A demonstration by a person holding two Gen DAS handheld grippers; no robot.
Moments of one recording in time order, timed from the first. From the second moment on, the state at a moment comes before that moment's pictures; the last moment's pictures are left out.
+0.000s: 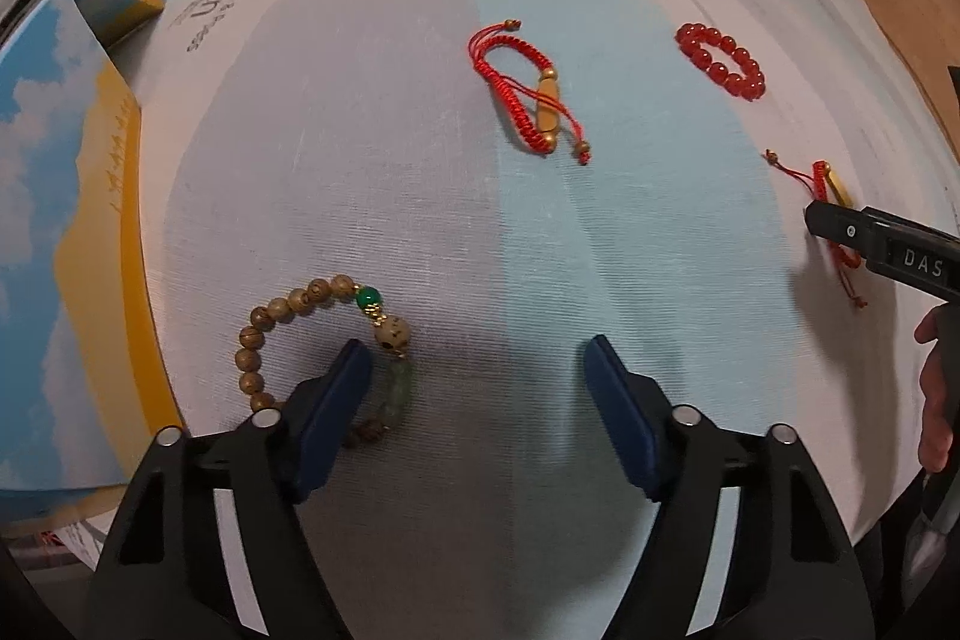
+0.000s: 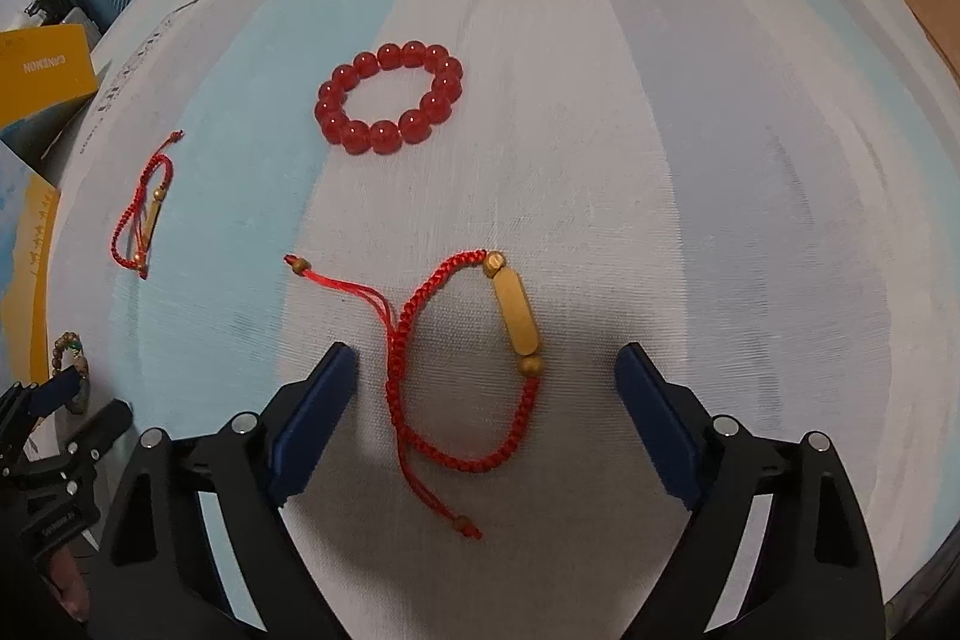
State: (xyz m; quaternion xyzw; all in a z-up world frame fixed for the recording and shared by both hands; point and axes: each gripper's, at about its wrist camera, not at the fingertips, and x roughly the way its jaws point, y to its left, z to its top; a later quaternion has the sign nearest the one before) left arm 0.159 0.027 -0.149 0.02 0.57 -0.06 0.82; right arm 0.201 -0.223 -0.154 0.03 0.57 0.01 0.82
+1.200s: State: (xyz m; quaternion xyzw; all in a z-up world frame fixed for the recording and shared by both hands) left arm 0.154 0.047 -0.110 0.01 0.57 -0.06 0.82; right arm 0.181 -0.226 -0.123 0.05 0.54 0.02 0.84
